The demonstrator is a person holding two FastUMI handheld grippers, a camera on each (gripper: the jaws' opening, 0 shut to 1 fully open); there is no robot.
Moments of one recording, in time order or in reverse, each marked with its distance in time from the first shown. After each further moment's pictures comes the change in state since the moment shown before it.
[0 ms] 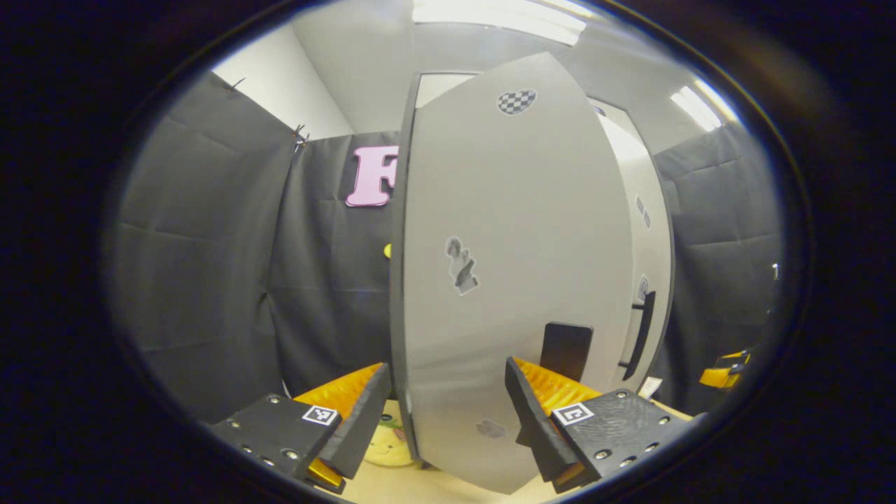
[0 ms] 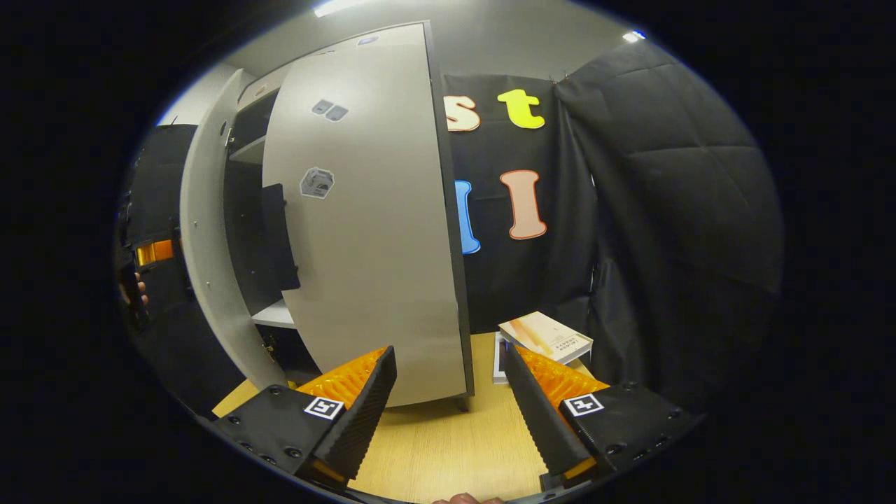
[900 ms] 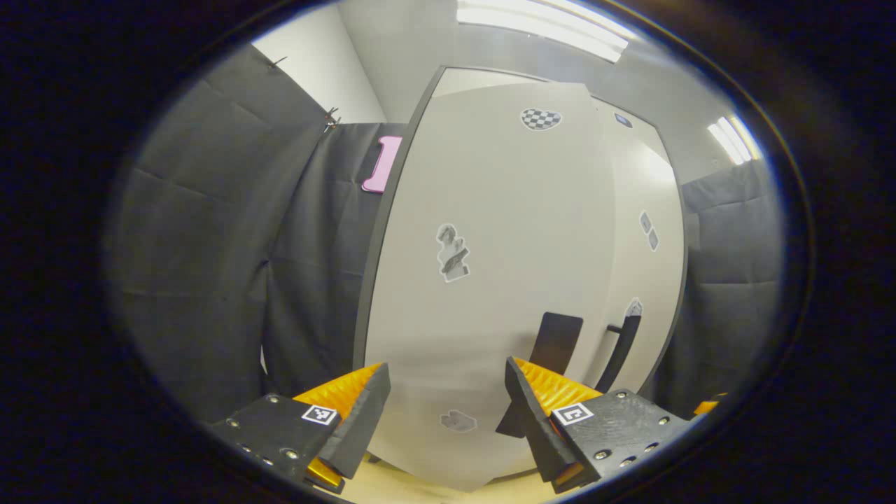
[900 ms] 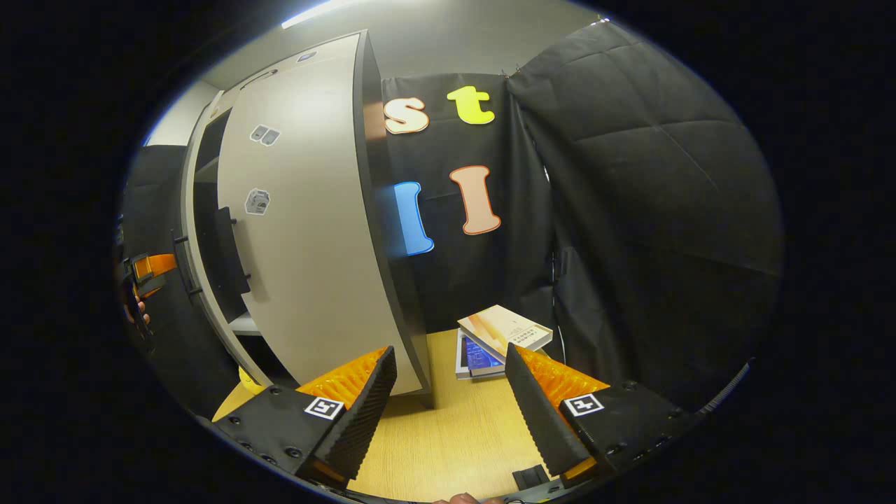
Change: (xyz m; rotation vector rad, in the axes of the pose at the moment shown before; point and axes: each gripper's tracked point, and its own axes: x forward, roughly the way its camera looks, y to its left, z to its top) left arm 0.018 -0.014 -0.013 -0.118 -0.023 0.089; right arm -0.018 -0.073 0.005 0.093 -0.003 -0.124
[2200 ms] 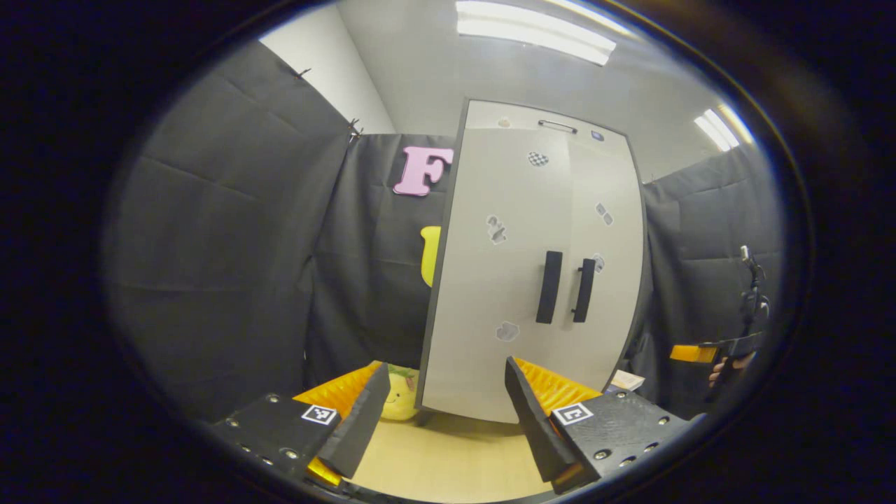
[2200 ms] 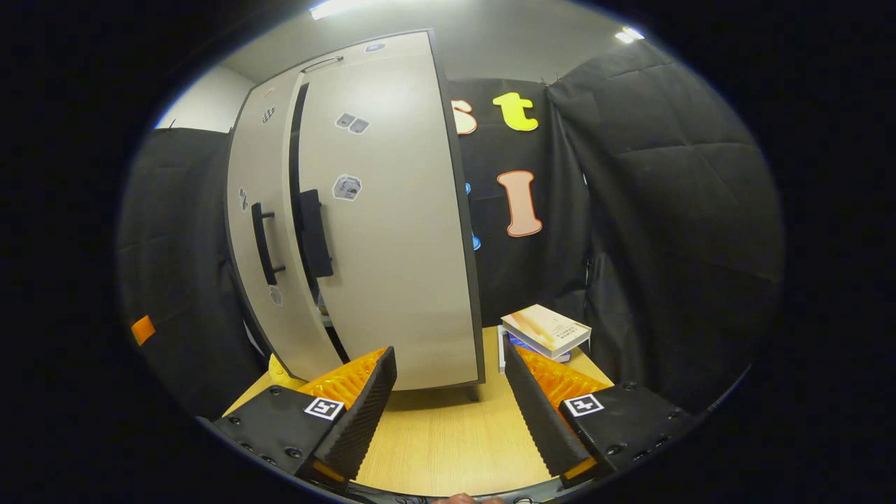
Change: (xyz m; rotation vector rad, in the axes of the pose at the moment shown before) left arm -0.219 0.093 -0.048 0.018 0.003 0.023; right arm -0.029 0.115 -0.021 -0.084 0.018 0.105
